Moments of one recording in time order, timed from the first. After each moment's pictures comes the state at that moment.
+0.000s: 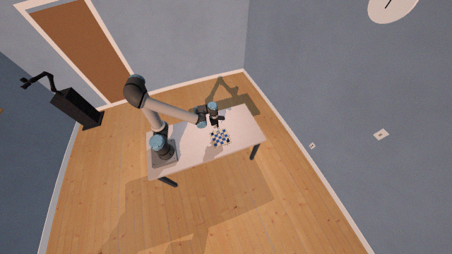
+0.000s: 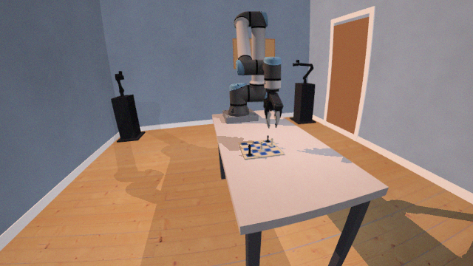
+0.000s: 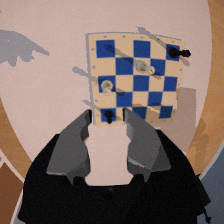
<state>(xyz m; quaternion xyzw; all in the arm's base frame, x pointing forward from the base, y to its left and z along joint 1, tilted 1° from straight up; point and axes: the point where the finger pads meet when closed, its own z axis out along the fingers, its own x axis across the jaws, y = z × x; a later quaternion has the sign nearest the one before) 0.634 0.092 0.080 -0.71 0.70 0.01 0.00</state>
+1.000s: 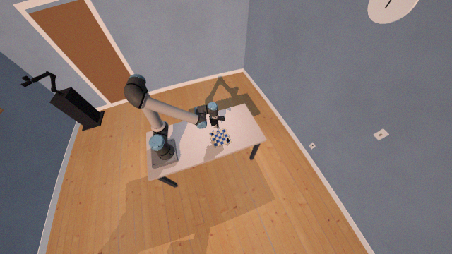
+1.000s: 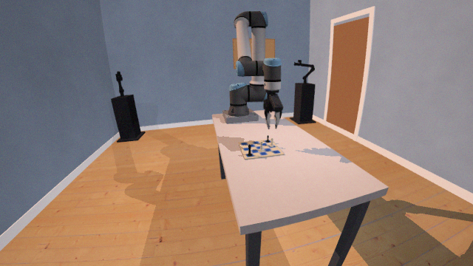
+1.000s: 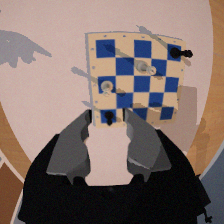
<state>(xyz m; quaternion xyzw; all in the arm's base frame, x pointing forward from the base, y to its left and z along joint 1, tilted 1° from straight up) 0.634 0.092 0.074 -0.71 0.70 0.01 0.00</state>
